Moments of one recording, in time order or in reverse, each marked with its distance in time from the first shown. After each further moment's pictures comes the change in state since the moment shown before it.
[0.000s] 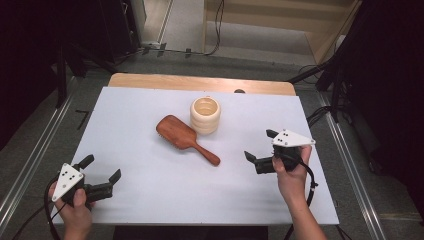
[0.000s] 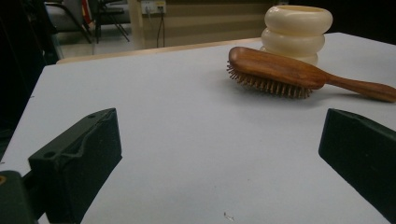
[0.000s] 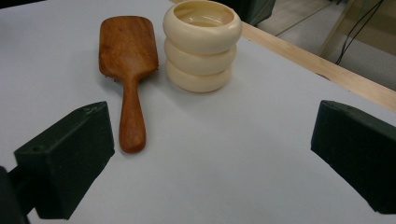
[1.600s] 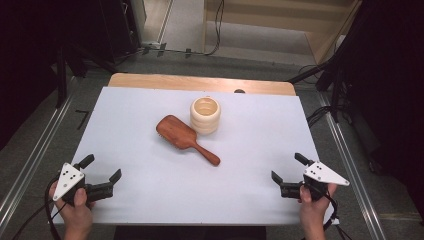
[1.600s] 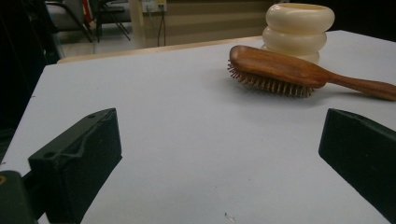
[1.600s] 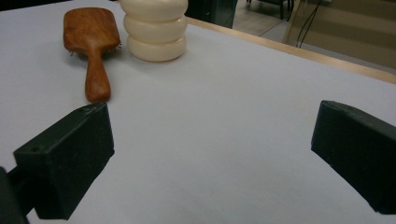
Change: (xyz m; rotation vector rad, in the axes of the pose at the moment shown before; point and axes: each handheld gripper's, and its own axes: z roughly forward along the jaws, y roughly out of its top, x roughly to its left) left arm 0.000 0.001 0.001 0.004 0.004 0.002; right arm -0.010 -0.093 -0.053 -0.126 -0.129 0.095
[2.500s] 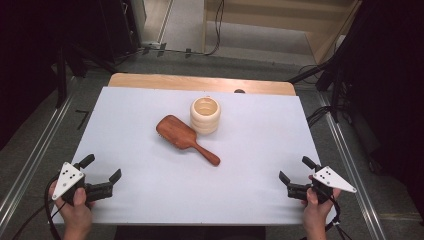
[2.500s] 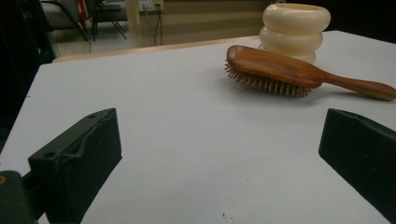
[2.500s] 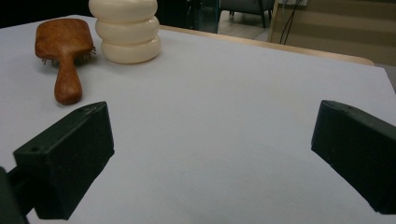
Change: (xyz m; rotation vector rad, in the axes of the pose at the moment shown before) left arm 0.001 0.001 0.000 0.006 -0.016 -0.002; right arm -0.022 -0.036 -0.003 -0.073 -0.053 0.080
